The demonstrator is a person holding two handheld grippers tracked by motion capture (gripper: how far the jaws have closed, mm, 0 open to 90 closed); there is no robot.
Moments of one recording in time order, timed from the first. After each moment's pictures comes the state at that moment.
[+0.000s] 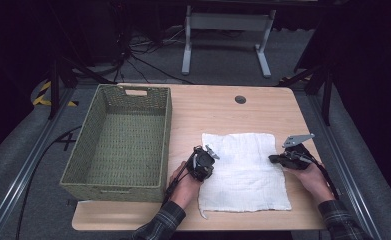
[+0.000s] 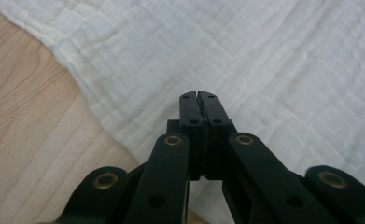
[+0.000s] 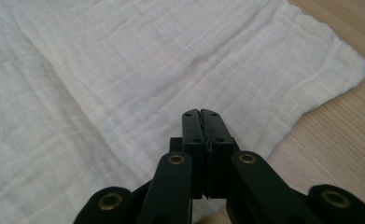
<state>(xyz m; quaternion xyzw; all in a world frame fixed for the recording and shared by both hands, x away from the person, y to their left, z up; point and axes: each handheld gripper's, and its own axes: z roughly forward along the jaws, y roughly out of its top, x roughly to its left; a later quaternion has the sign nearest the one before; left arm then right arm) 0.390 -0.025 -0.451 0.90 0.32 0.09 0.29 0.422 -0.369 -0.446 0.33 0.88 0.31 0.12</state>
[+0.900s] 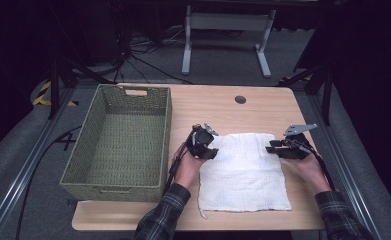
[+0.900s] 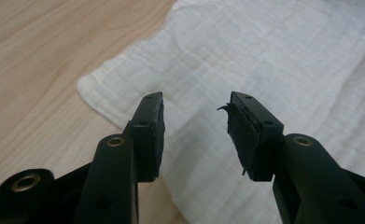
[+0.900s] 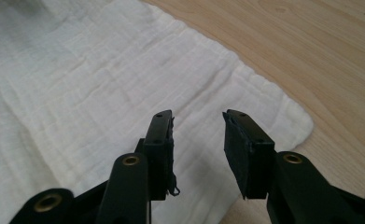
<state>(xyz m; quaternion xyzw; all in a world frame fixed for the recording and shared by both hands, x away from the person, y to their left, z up) 0.454 -0.024 -0.427 0.88 0.32 0.10 0.33 0.449 -0.368 -0.432 0.35 0.86 0.35 0.14</state>
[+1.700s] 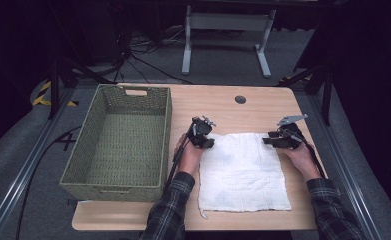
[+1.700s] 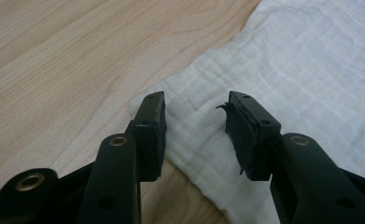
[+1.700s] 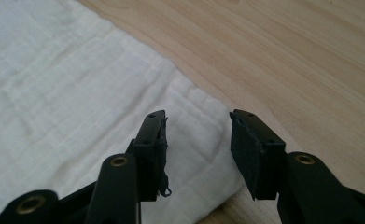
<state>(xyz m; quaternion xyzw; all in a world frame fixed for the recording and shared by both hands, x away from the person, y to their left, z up) 0.498 -0.030 -0.453 0.87 0.36 0.13 0.30 0.497 -0.371 -0.450 0.38 0.85 0.32 0.16</state>
